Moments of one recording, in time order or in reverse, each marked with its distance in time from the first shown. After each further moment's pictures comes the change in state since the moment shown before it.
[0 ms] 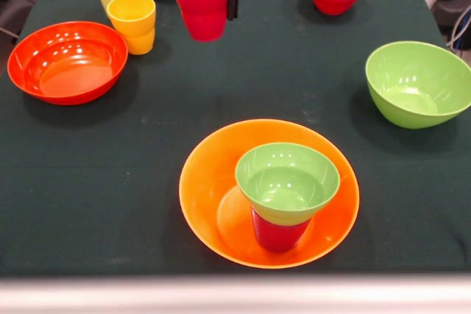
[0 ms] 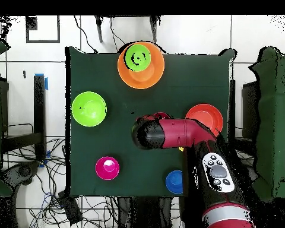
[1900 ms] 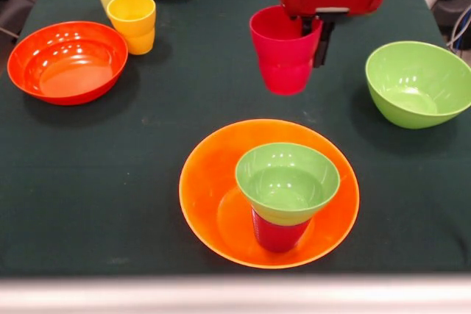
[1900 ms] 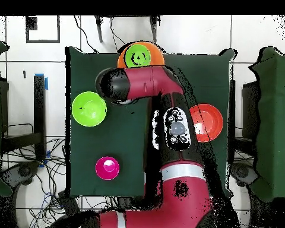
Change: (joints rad) arm 0.209 0.157 0.007 -0.502 0.091 0.352 0.000
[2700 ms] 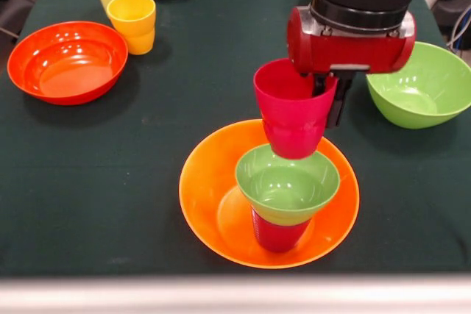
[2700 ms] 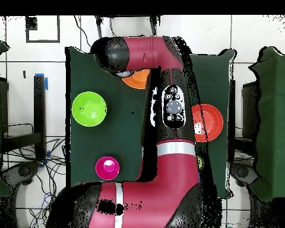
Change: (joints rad) arm 0.030 0.171 0.001 -0.370 0.011 0.120 0.000
